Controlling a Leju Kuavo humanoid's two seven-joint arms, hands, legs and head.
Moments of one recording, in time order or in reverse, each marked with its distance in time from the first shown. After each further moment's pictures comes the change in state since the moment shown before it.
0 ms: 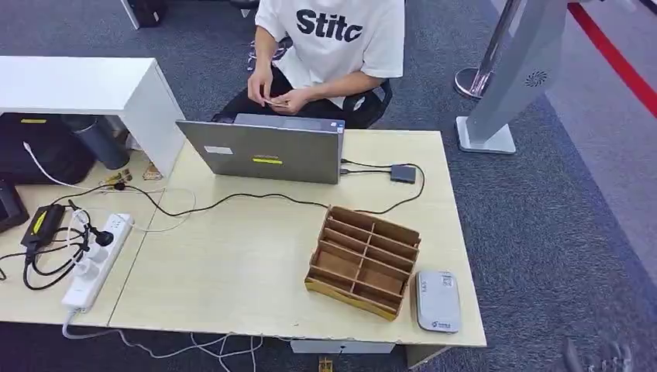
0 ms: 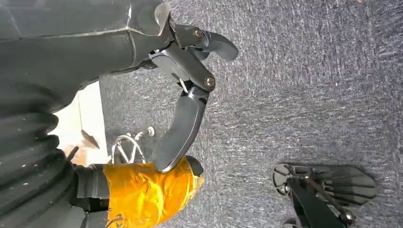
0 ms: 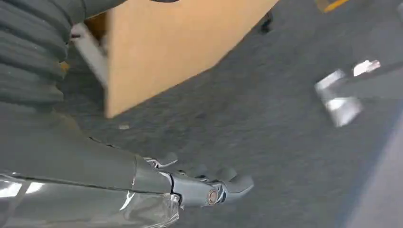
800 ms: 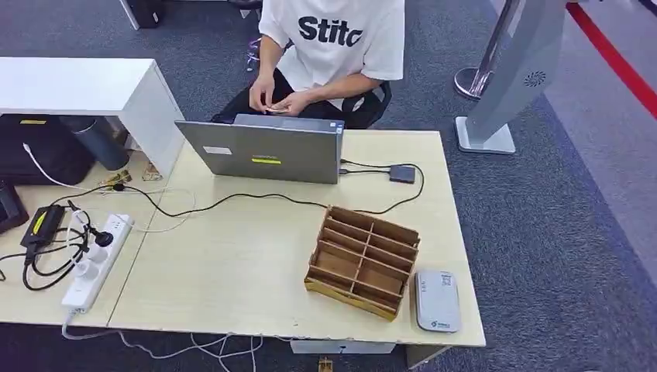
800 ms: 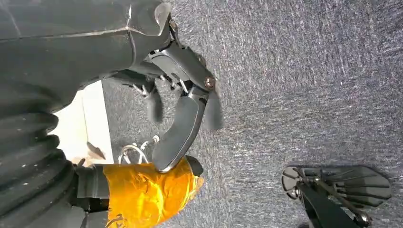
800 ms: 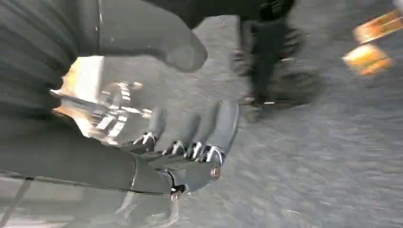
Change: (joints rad) left arm -0.001 0.007 -0.008 0.000 -0.043 -0.015 0.006; right arm -0.031 -0.062 0.187 0.670 0.483 -0.212 0.410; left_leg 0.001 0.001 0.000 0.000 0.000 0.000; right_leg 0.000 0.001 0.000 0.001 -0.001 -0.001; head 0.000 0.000
